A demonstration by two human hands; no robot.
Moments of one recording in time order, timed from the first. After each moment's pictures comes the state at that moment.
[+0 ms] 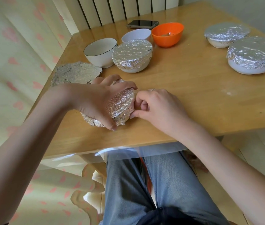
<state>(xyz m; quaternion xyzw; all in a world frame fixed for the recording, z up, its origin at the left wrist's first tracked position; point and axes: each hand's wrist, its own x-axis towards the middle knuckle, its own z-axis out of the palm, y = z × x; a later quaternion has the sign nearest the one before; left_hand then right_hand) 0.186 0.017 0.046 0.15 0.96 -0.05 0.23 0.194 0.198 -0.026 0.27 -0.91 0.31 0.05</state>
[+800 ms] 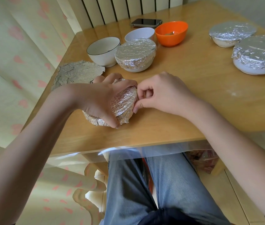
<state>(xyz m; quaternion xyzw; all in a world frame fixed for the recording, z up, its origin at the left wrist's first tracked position) 0.183 0.014 0.040 0.13 0.97 -0.04 0.21 0.160 0.204 -0.008 0.31 -0.90 0.31 0.04</state>
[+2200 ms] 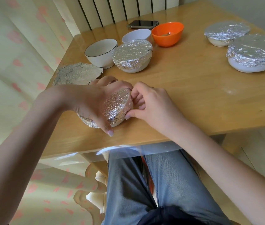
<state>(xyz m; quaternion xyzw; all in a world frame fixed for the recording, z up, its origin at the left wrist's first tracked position) 0.190 0.011 0.047 0.15 0.96 -0.02 0.25 0.192 0.187 -0.038 0.27 -0.85 0.45 0.07</state>
